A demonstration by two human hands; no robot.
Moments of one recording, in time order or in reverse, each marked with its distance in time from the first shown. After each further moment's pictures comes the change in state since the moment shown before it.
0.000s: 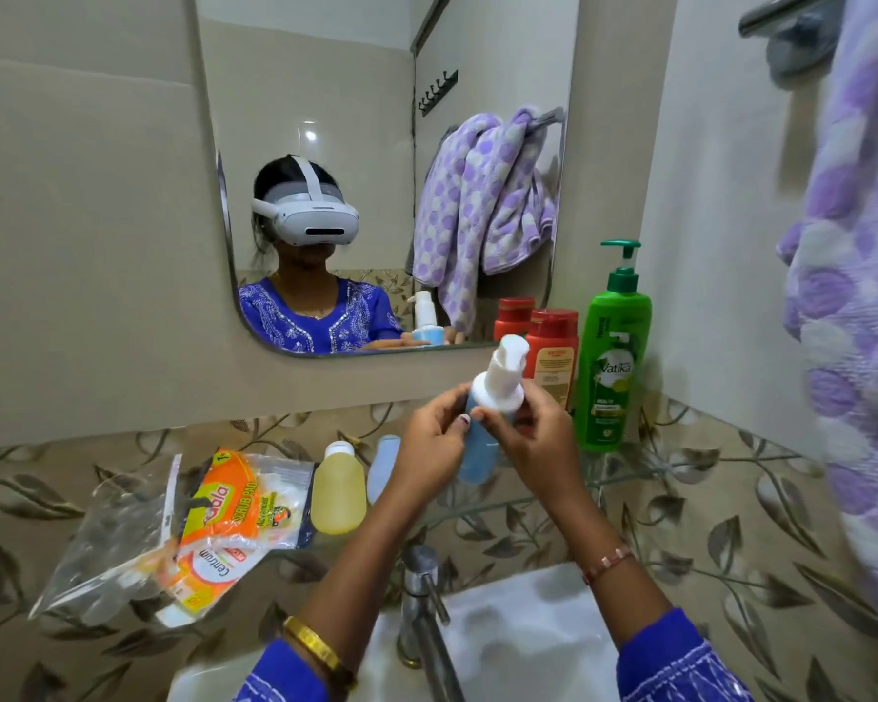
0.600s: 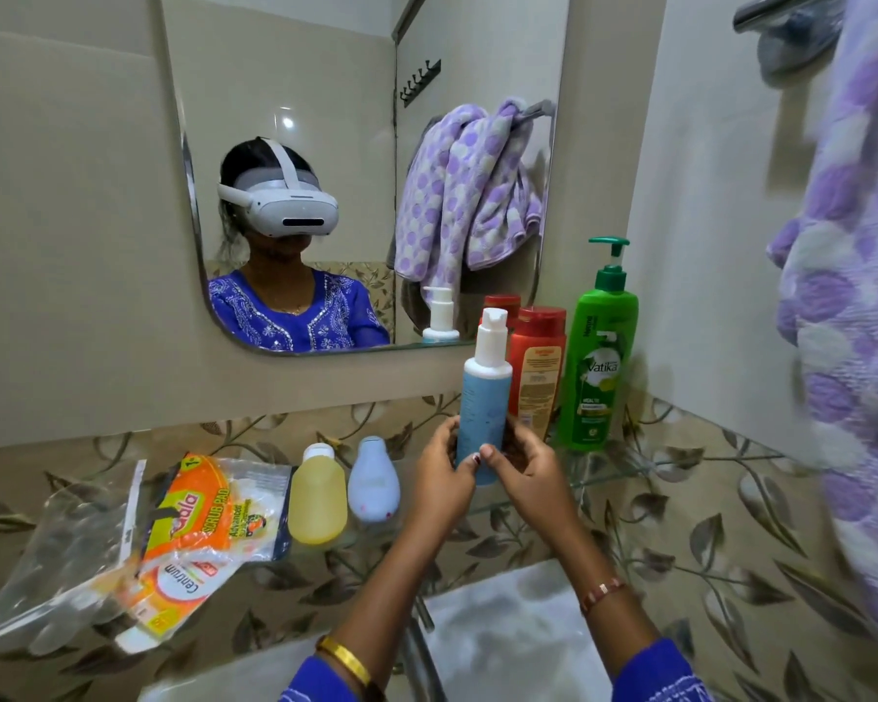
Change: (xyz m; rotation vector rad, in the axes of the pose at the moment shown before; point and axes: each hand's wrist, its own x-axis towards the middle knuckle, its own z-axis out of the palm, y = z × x) left_hand -0.003 -0.038 0.030 0.050 0.028 -0.176; right_hand -0.023 0.036 -0.003 0.159 -0.156 0.326
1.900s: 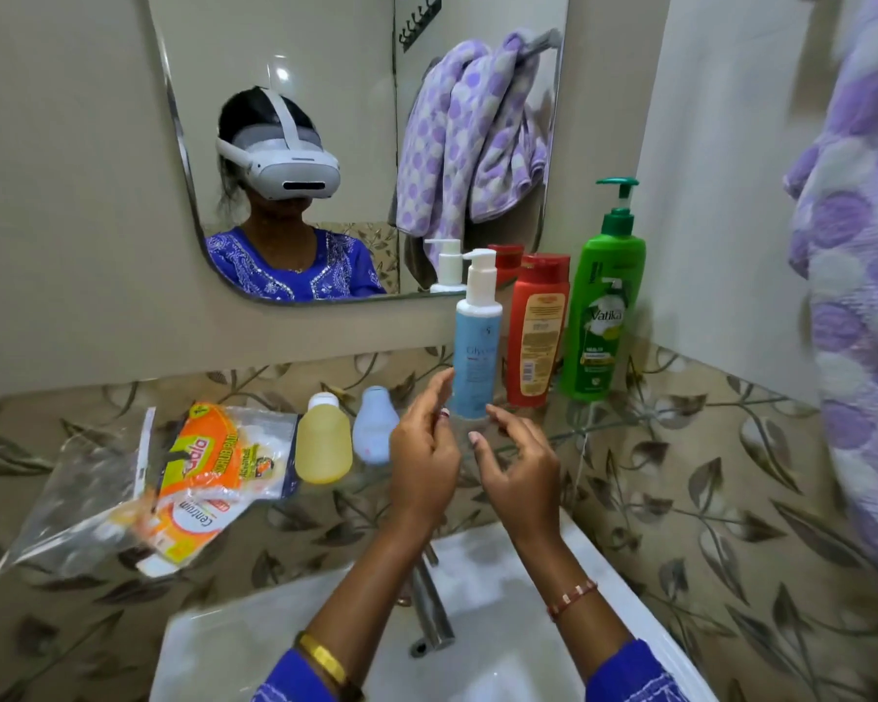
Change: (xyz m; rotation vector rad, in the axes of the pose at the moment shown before) left_hand -0.045 -0.006 -0.012 -0.036 0.210 0.262; right_hand -0.050 0.017 0.029 -0.392 0.351 -0.270
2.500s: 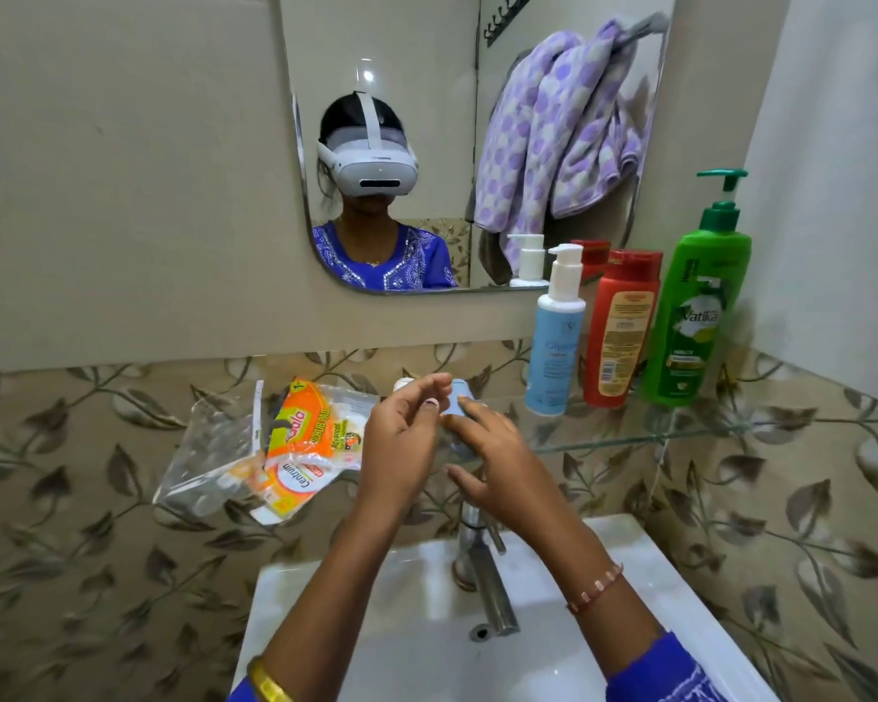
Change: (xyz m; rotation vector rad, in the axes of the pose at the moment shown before) left_hand -0.001 0.017 -0.083 -0.056 0.085 -0.197; right_hand 0.002 -0.059 0.030 -0.165 -0.696 -0.226
